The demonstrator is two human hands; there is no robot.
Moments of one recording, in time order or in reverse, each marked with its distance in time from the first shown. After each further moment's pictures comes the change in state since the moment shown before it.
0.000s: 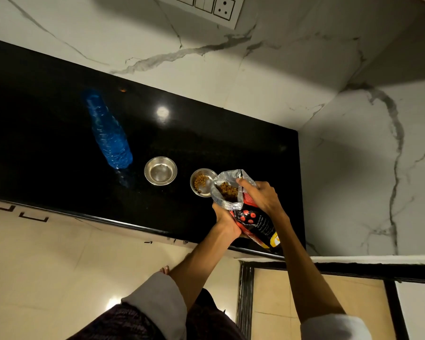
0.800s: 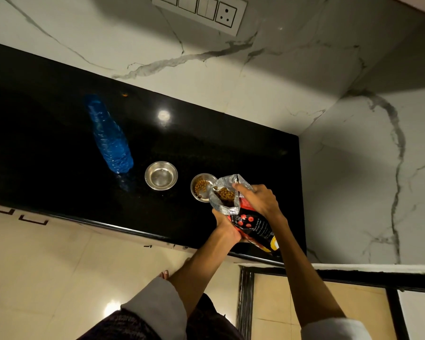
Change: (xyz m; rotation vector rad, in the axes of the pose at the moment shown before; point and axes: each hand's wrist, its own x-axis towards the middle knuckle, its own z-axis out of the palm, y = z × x) left_hand 0.000 0.005 0.002 -0.016 0.017 -0.043; right_hand 0.014 -0.005 0.004 -0.075 -0.015 0.012
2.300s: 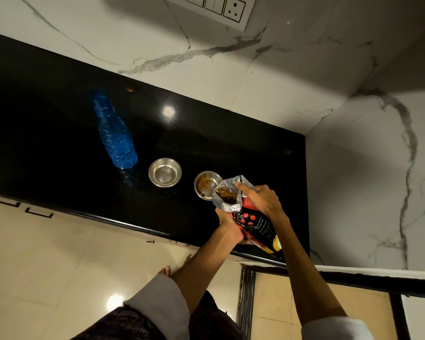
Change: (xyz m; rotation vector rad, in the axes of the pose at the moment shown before) left_hand 0.013 0.000 -0.007 0.087 0.095 -0.097; right_hand 0.018 0.013 0.016 -0.046 0.015 0.028
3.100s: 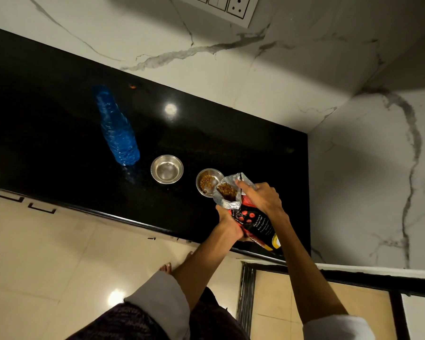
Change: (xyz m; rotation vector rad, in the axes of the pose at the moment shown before) left_hand -0.003 0.002 -0.001 -0.024 -0.025 -0.054; right_hand 0.004 -0.001 0.007 -0.037 0.033 -0.018
